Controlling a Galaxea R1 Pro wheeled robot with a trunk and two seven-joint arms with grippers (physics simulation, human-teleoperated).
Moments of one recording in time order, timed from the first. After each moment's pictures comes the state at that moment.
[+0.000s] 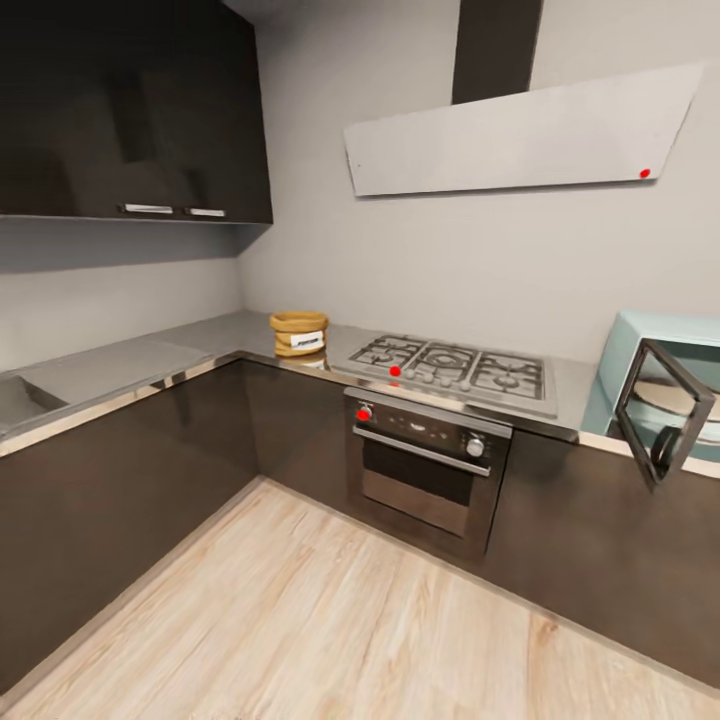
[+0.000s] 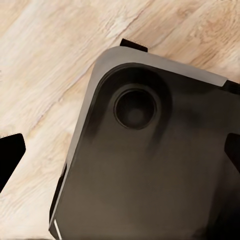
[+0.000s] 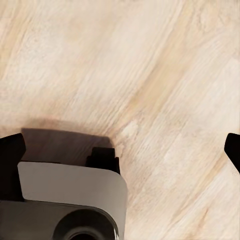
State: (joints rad) left arm 0.00 0.03 0.00 -0.08 0.34 -0.06 0.00; right arm -0.30 -0.07 -0.18 0.03 0.27 -0.06 0.03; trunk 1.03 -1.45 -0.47
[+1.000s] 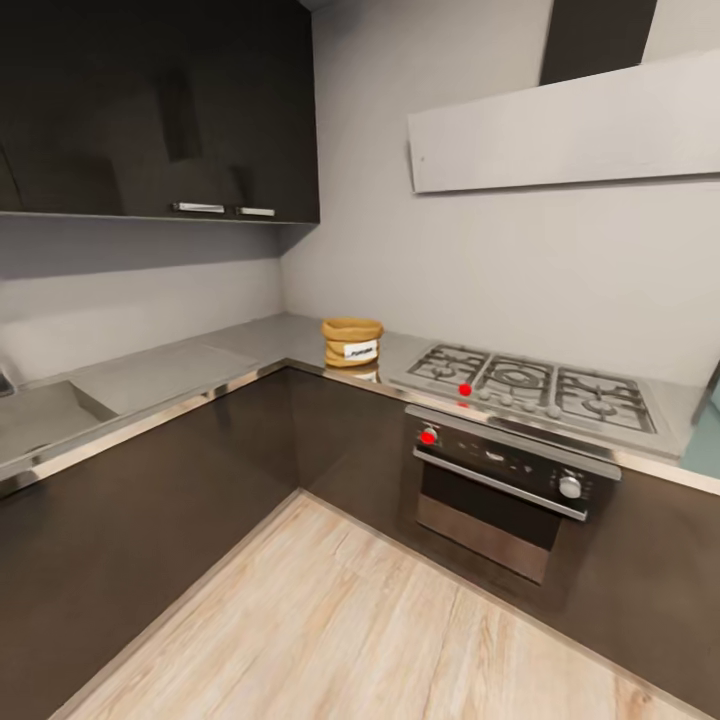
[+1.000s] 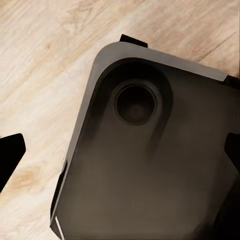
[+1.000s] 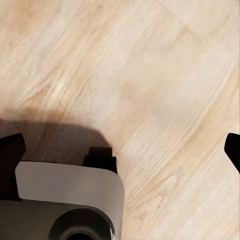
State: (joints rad) left arm 0.00 0.03 0.00 -0.07 0.34 -0.05 -0.01; right arm -0.30 -0.07 -0.18 0.03 0.27 -0.06 0.03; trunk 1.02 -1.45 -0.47
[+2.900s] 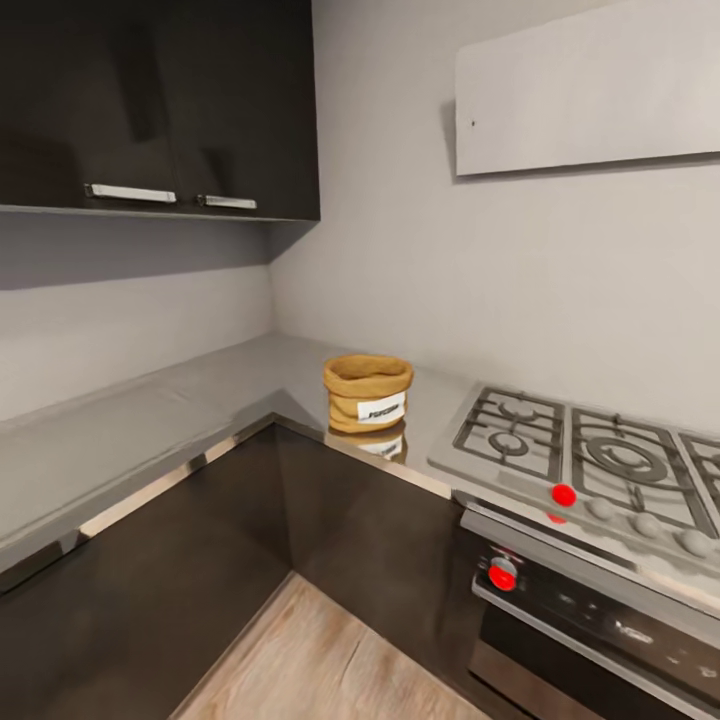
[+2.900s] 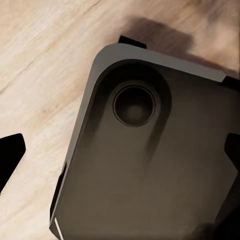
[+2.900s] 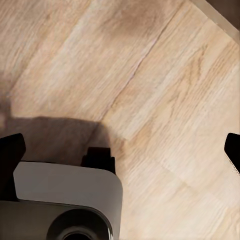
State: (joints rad) left arm 0.00 0.03 0.00 -0.07 0.34 -0.05 -0.01; right arm -0.30 -0.08 -0.18 0.03 0.27 -0.06 0.03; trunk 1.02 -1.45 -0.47
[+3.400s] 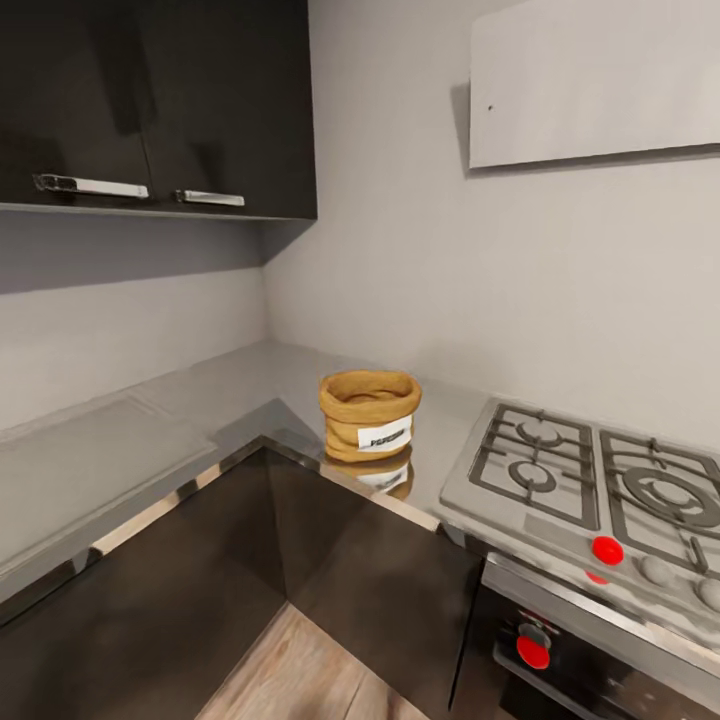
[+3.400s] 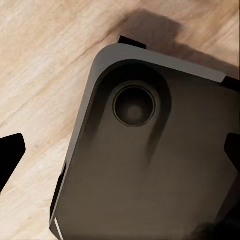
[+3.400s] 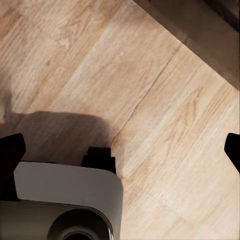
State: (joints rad) left arm 0.00 0.03 0.00 -0.07 0.34 -0.05 -0.01; right arm -0.30 -0.08 -0.18 0.03 0.27 -0.06 0.03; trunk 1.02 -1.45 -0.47
